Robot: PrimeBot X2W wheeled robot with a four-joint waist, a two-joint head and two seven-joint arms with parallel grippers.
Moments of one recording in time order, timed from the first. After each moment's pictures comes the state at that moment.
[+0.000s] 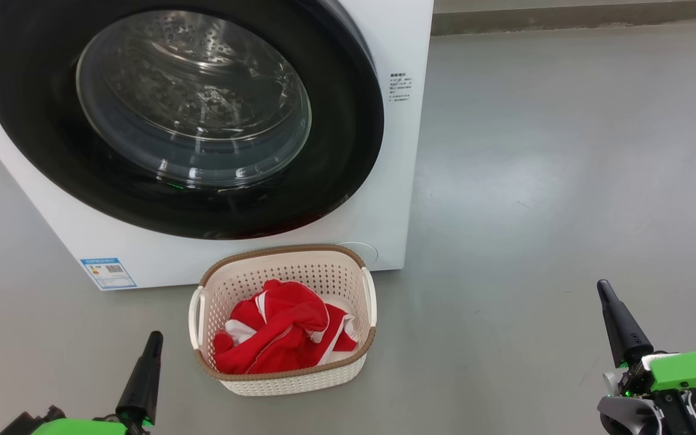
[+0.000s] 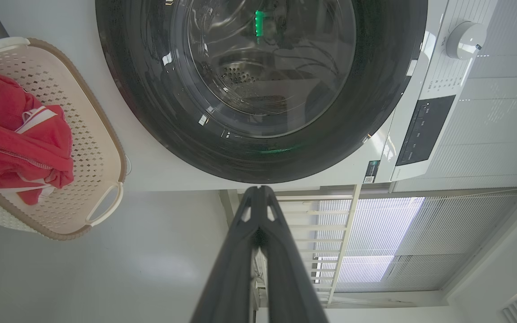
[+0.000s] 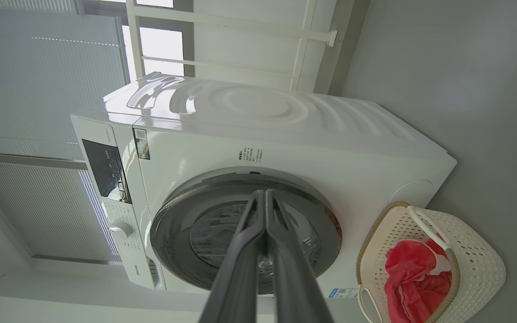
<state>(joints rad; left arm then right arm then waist) -0.07 0.03 0.08 0.27 -1.60 -0.12 0.11 -0.07 -0.05 -0.12 0.27 1.62 0.13 0.11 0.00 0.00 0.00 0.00</state>
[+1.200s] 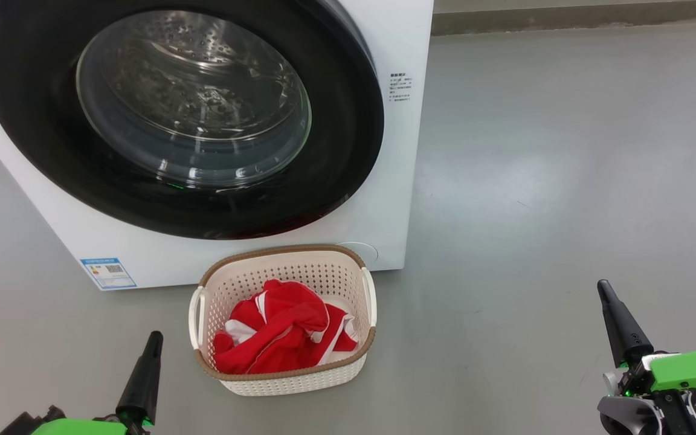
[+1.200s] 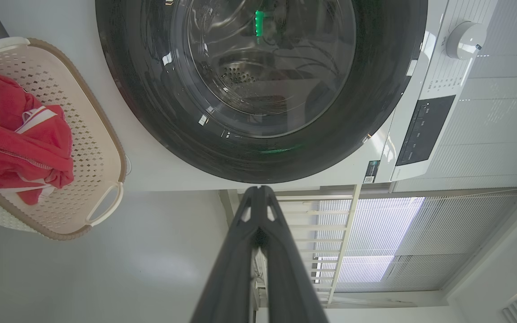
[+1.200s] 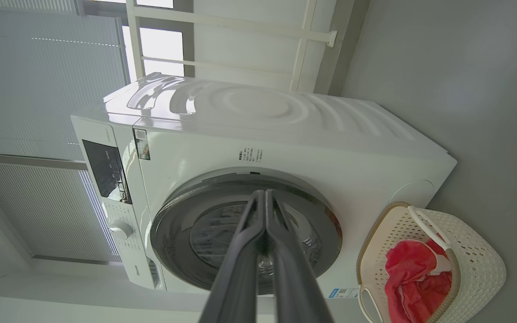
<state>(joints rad) -0.07 0.03 0.08 0.27 -1.60 -0.12 0.11 -0.07 -0.05 -0.13 0.27 1.62 0.13 0.11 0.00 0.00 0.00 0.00</state>
